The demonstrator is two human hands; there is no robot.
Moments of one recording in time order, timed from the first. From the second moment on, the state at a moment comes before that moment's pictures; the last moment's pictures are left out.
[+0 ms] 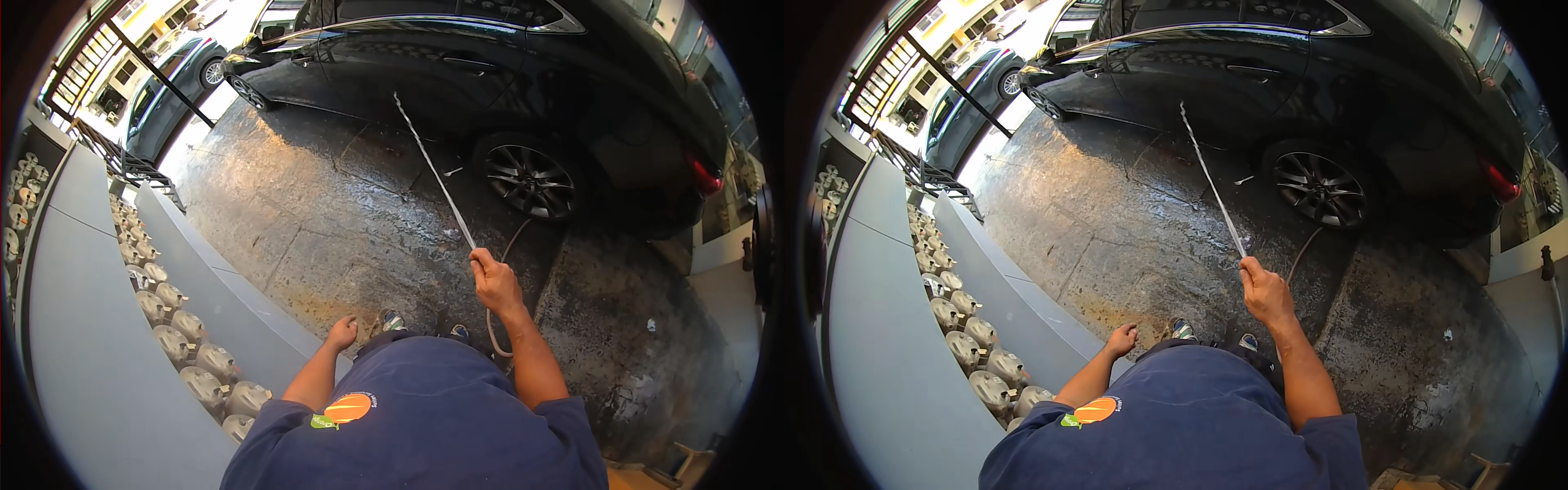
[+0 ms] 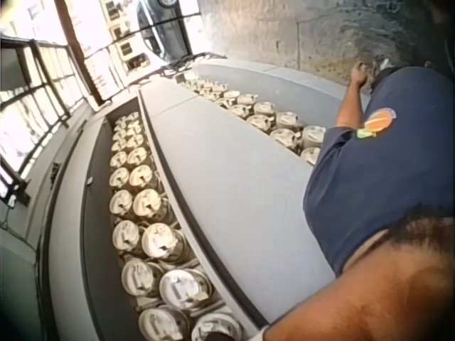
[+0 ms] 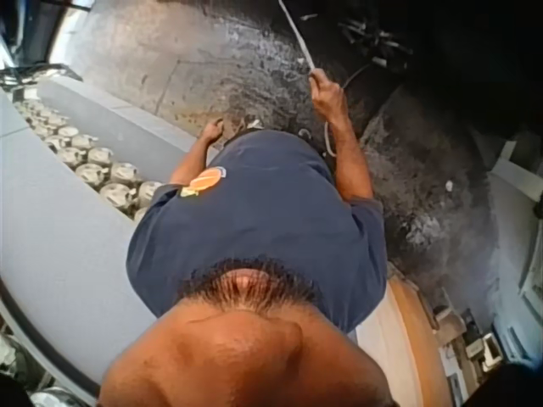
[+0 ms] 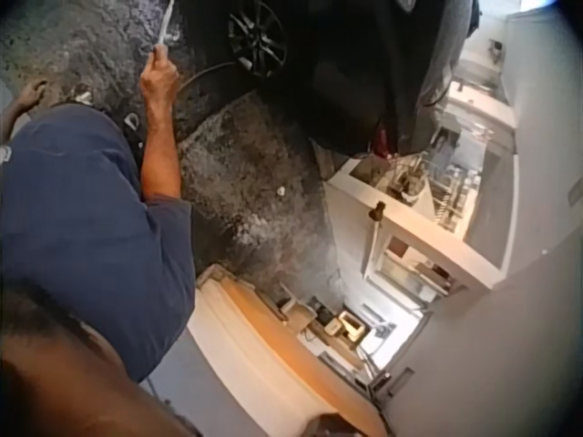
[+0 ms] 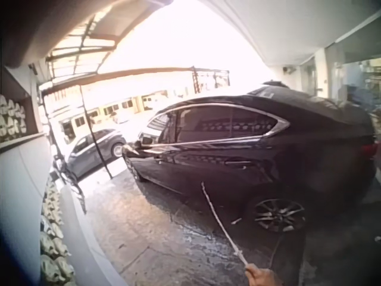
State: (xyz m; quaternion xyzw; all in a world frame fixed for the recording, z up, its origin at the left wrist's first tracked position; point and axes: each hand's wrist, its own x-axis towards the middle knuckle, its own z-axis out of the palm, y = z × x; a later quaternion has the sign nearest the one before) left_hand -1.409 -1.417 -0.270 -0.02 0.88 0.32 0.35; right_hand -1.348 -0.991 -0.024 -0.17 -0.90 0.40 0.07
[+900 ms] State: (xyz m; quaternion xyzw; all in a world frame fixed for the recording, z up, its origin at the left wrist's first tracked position) left_hand -1.386 -1.411 -0.289 -0.01 0.88 0.33 0.34; right_hand -1.350 -0.969 0.051 -0.16 -0.88 0.41 0.17
